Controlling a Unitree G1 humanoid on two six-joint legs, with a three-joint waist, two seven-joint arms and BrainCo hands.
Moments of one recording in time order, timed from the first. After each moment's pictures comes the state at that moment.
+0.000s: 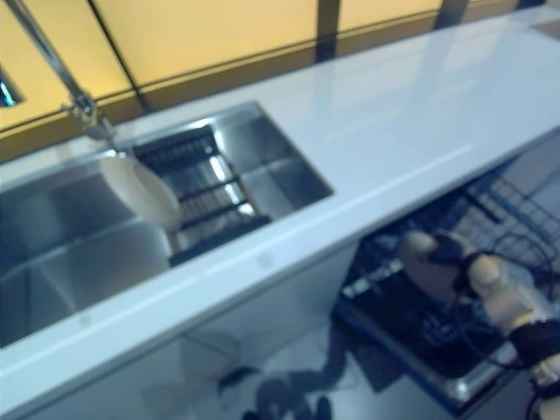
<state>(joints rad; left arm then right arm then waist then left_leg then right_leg) -0.02 0.36 -0.15 1.17 -0.19 0.14 -0.07 -0.49 -1.01 0.37 0.47 -0.15 0.14 0.23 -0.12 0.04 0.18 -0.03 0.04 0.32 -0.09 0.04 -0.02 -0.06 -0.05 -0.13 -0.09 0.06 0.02</state>
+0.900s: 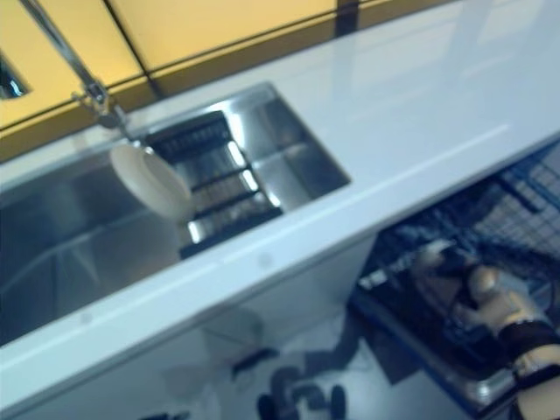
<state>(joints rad) -0.06 0.36 -0.18 1.15 -0.22 0.14 -0.09 -0.53 -0.94 0.41 0.68 -0.21 0.13 0.23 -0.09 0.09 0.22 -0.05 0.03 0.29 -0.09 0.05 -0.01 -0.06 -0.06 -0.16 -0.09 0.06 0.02</state>
